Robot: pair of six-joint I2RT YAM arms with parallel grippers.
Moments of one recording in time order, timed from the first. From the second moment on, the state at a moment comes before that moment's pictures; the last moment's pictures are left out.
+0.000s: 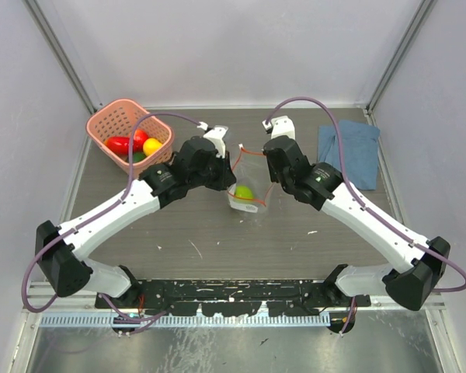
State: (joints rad) left arm -0.82 1.39 1.29 -0.46 -0.02 -0.48; right arm 0.76 1.27 1.29 -0.68 0.56 0.24
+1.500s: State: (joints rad) left arm -0.11 1.36 1.37 -0.60 -0.13 -0.40; right arm 0.72 1.25 1.26 -0.62 0.60 0.21
